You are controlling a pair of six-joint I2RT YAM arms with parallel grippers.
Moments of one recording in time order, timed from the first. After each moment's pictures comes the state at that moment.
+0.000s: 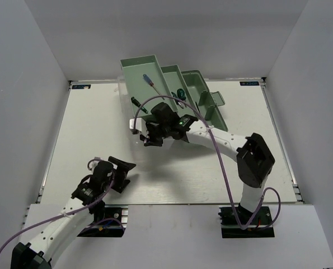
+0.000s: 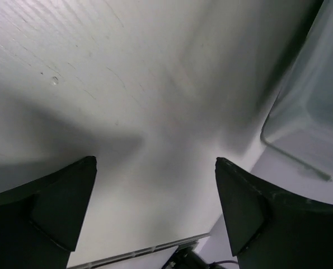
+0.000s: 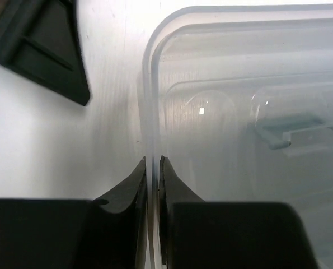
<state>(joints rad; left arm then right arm) -0.48 0.46 0.16 -0.44 -0.06 -1.49 0.93 1.83 1.48 -0.42 -0.46 -0.63</state>
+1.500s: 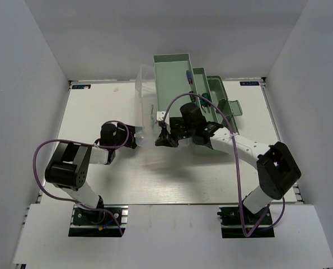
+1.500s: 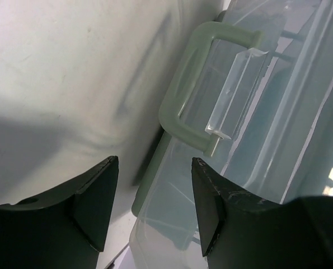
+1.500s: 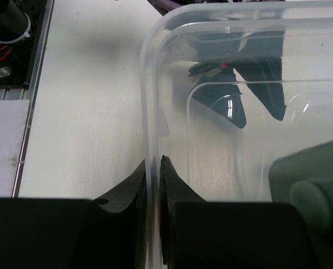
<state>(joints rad) -0.21 1.62 0.49 0.65 0.33 -1.53 0.76 1.58 1.10 -0.05 -0.79 -0.41</state>
